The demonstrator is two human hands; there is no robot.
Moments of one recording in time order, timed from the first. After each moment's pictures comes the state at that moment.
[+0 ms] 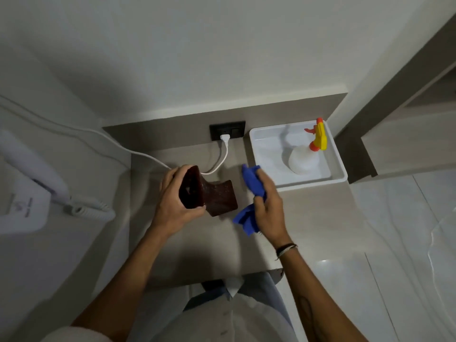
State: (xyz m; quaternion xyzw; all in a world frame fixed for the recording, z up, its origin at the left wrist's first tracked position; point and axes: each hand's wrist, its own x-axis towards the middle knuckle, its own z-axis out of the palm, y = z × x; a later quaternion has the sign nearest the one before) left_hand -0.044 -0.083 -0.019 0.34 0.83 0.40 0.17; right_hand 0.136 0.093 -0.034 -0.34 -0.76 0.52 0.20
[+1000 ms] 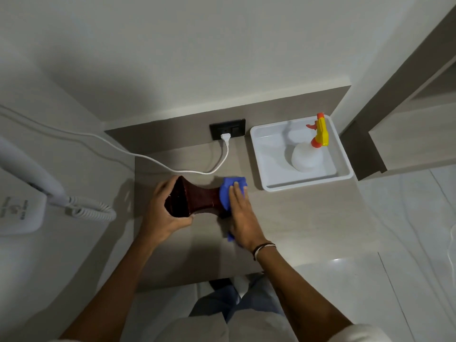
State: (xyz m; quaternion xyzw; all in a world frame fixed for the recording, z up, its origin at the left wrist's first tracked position) left_hand -0.045 -0.110 -0.026 0.32 0.85 0.38 0.18; right_hand 0.119 0.064 -0.082 -0.23 -0.88 0.40 0.00
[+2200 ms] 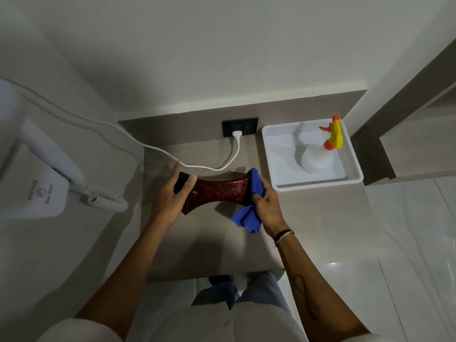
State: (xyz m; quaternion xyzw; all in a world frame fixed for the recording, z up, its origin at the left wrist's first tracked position) left_hand -0.059 -0.100 -0.017 0.12 0.86 0.42 0.28; right_hand 0.107 0.099 -0.084 -0.41 -0.62 0.66 0.08
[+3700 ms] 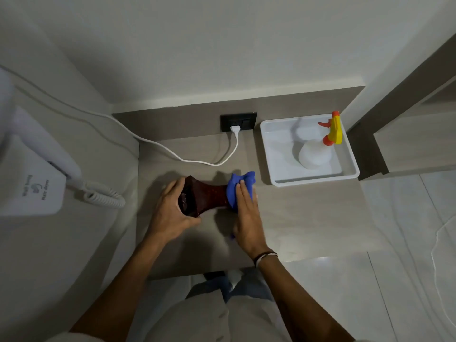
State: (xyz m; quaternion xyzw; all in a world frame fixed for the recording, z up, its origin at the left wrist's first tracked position) left_hand -0.042 -0.130 -0.039 0.23 0.87 0.33 0.27; right_hand 0.126 0.024 -0.082 -0.30 -0.86 0.41 0.04
